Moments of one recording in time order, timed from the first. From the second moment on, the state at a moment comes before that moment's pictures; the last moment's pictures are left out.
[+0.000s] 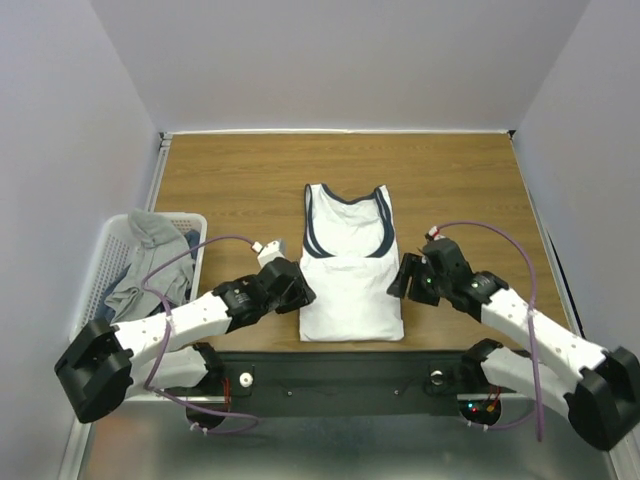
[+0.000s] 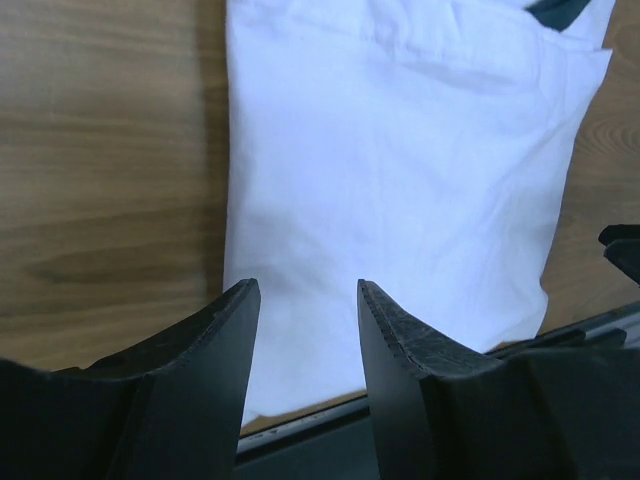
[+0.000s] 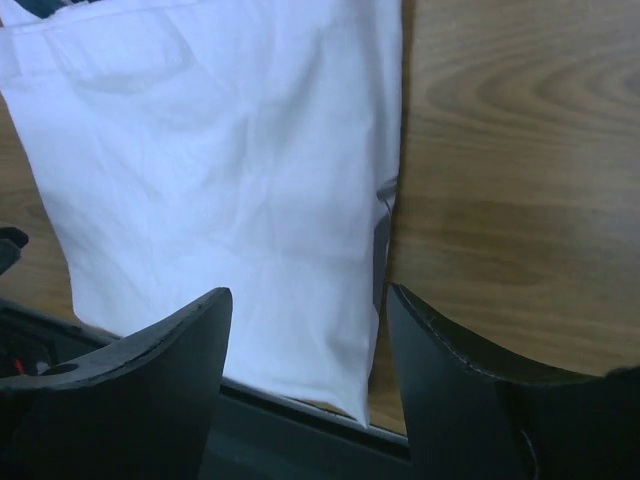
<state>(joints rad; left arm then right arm) -0.88 1.07 0.51 -0.25 -0.20 -1.06 0.56 1.02 0.56 -0.43 -0.04 0.74</state>
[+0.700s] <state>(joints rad) -1.00 0.86 0.39 -0.48 -0.10 -1.34 0.56 0.72 0.36 -0.70 -0.18 0.95</state>
